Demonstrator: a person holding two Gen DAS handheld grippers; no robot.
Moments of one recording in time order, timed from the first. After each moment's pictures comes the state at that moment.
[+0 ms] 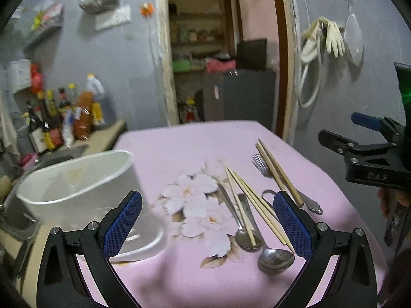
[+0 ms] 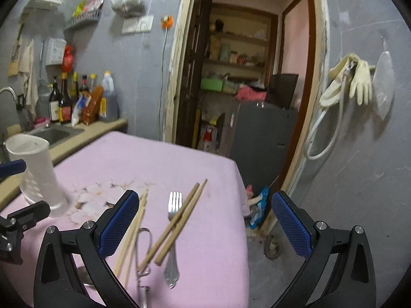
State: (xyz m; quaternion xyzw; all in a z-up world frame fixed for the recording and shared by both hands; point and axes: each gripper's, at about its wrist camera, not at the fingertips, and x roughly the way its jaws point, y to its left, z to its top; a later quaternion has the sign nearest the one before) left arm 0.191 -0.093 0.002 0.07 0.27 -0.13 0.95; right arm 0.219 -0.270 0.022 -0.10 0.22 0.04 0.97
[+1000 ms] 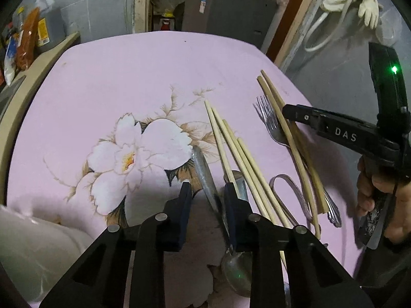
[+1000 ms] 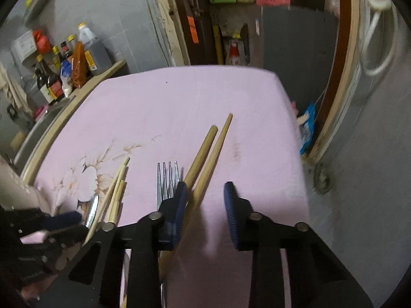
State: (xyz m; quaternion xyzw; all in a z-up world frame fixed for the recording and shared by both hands) left arm 0.305 -0.110 -0.060 0.02 0.51 -0.18 0.84; right arm 0.362 -0.290 -0.052 0.03 0.46 0.12 0.88
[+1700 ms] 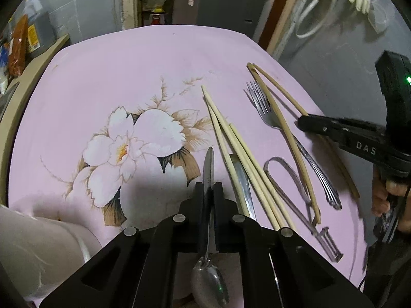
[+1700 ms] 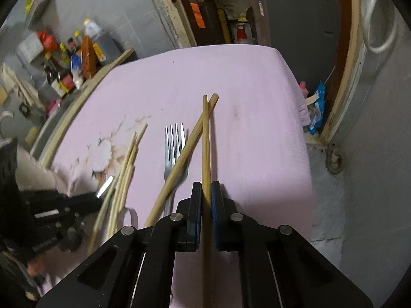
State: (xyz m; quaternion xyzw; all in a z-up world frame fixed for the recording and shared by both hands) left arm 0.304 -0.114 -0.062 0.05 0.52 -0.21 0.83; right arm 0.331 -0.302 -0.050 0.03 0.49 0.15 0.86
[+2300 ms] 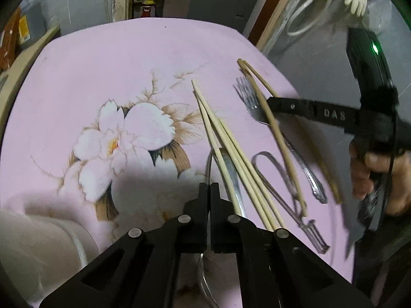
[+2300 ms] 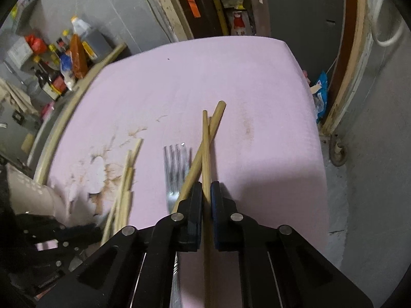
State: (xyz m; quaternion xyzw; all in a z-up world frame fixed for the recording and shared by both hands) left arm 0.304 -0.104 -0.061 0.01 0.53 -0.24 0.81; right arm 0.359 -0.292 -0.053 0.08 0.51 0.15 0.84
